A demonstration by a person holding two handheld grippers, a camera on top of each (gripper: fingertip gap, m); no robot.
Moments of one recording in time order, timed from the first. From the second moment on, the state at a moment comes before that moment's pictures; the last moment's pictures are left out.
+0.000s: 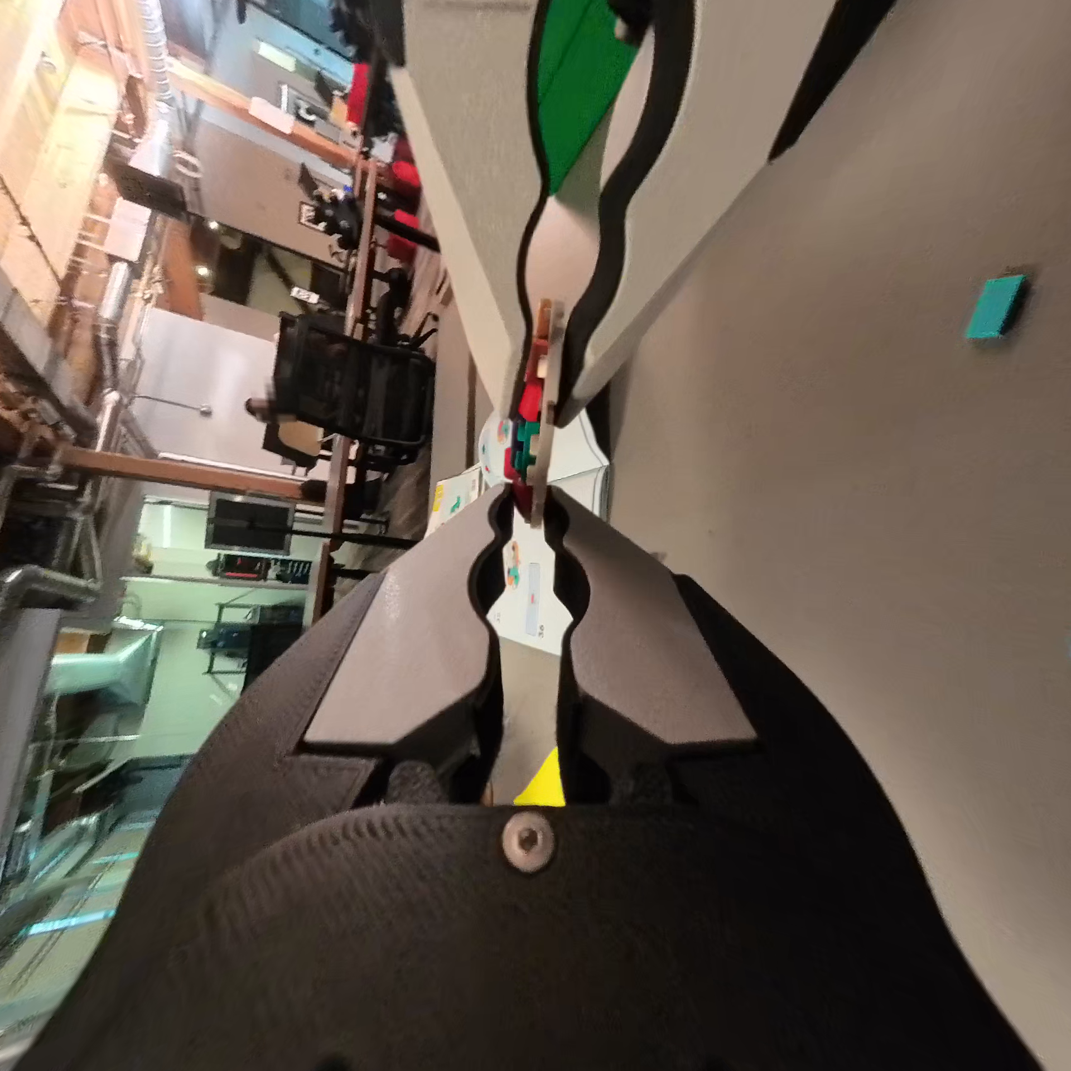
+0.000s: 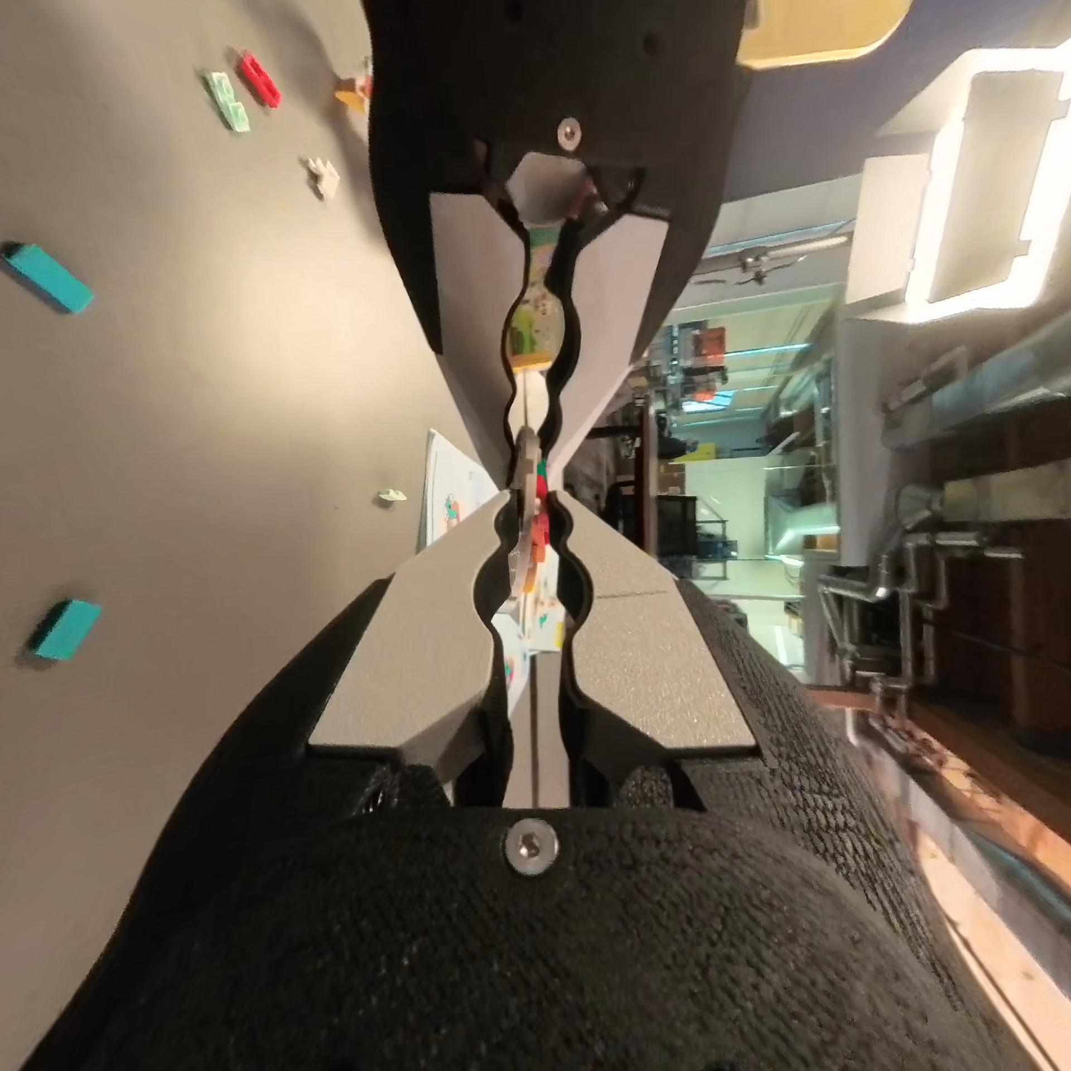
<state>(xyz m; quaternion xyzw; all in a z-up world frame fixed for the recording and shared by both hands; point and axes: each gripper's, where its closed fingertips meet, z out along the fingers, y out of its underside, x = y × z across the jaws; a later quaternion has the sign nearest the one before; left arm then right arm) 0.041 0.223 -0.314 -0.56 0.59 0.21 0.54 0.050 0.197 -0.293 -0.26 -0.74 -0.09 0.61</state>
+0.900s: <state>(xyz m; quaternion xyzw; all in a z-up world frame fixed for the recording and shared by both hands) 0.073 0.176 -0.299 -0.53 0.48 0.00 0.70 0.089 0.191 -0.301 -0.33 -0.71 0.19 0.59</state>
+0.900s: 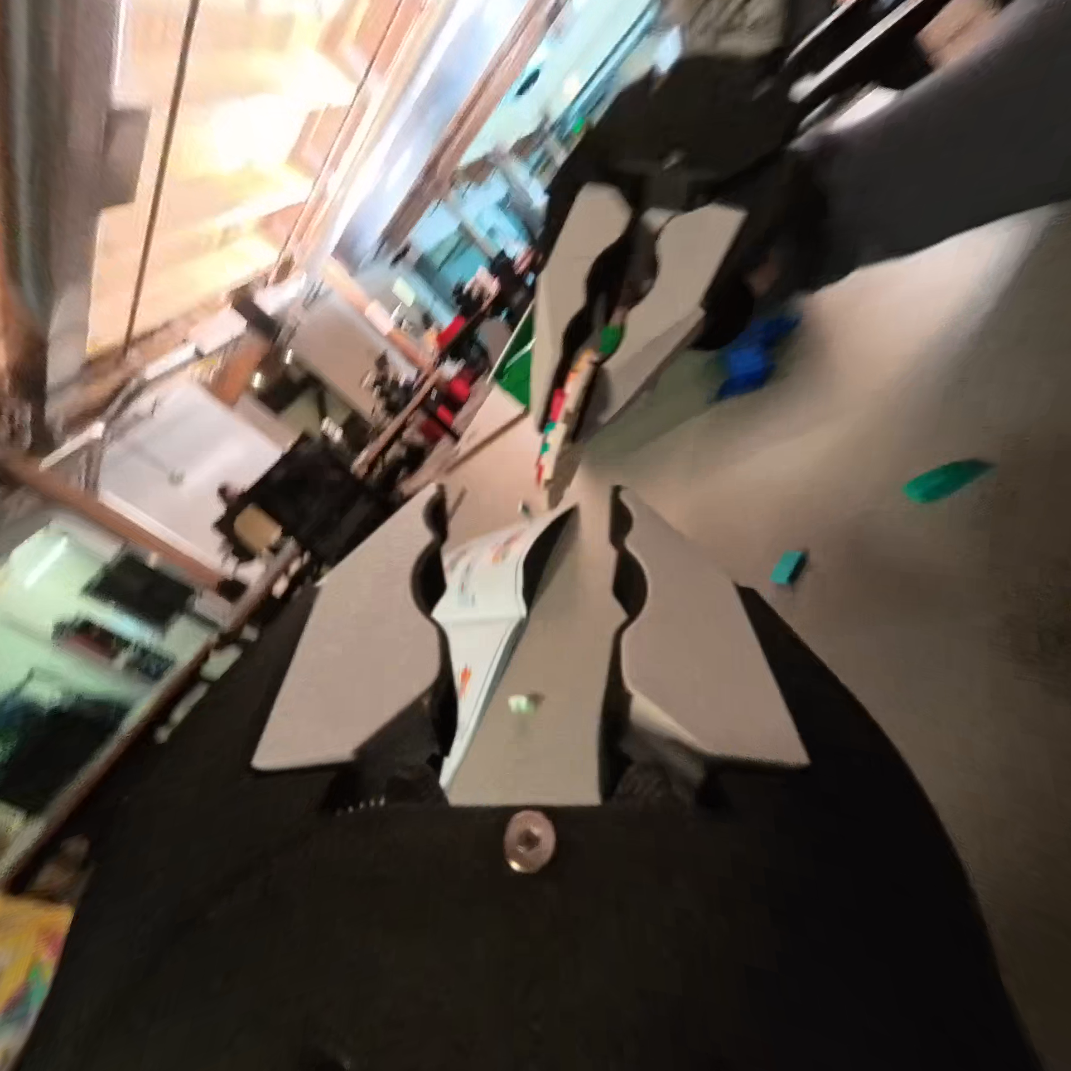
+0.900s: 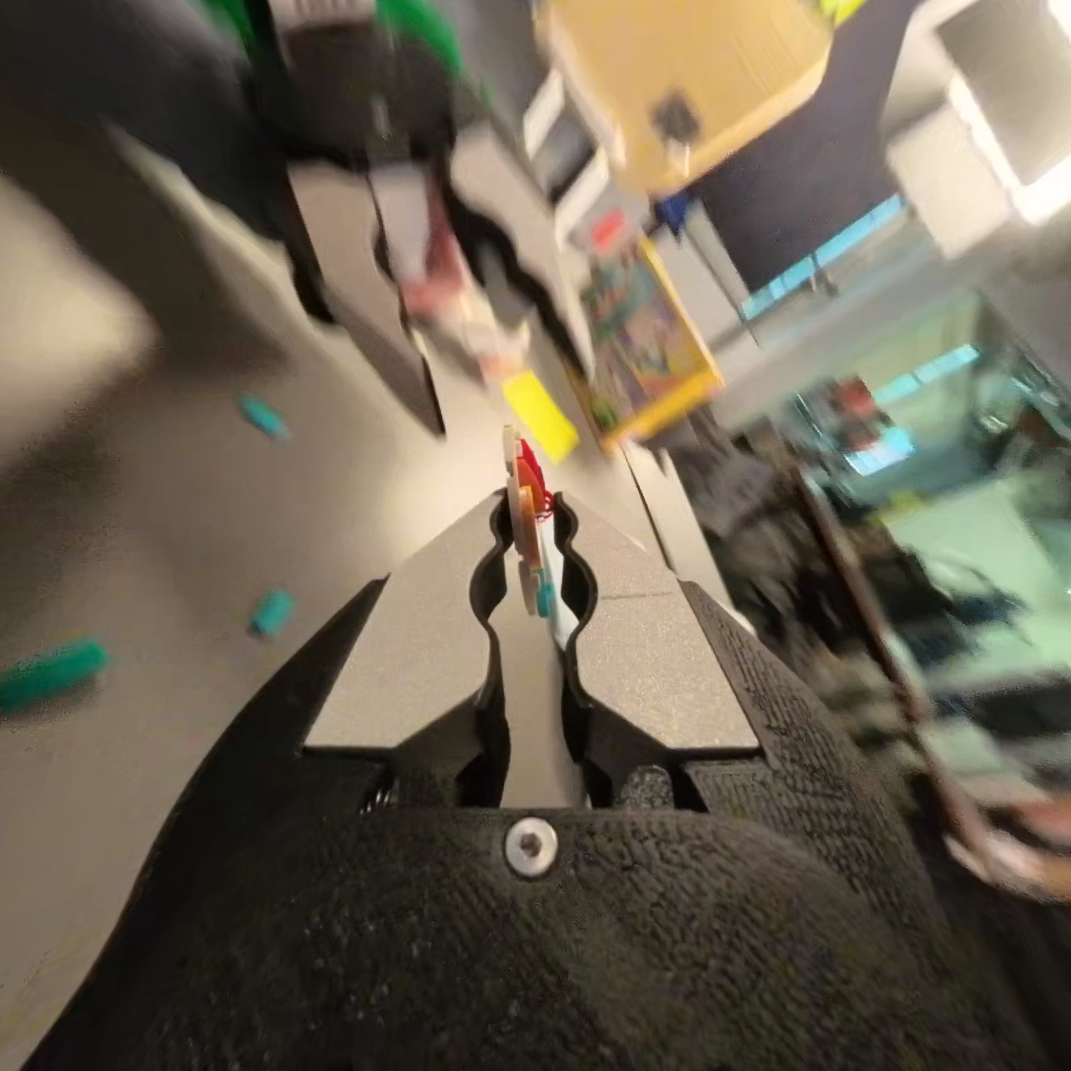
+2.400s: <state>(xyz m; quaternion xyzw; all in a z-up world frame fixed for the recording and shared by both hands) 0.002 0.206 -0.296 -0.59 0.27 0.01 0.76 0.188 0.299 -0.273 -0.53 -0.27 0.07 0.80</state>
